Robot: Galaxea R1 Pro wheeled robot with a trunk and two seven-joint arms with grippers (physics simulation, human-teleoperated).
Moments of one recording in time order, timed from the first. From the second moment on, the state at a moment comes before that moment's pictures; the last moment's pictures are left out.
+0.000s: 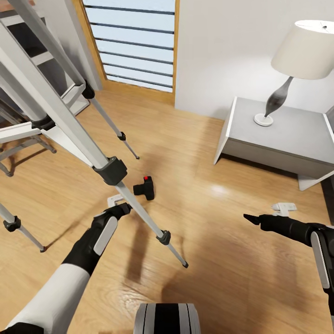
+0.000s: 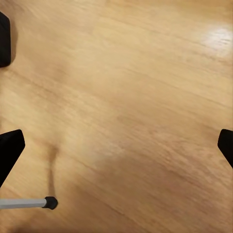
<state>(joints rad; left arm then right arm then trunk) -0.75 0.00 -0.16 -0.99 0.52 0.42 0.38 -0.47 -0.27 -0.35 -1.61 0.02 0.97 0.71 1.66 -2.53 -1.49</state>
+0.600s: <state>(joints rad) -0.77 0.00 -0.16 -0.98 0.52 0.45 0.39 -0.47 -0.27 -0.35 -1.61 0.02 0.97 0.70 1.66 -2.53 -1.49</state>
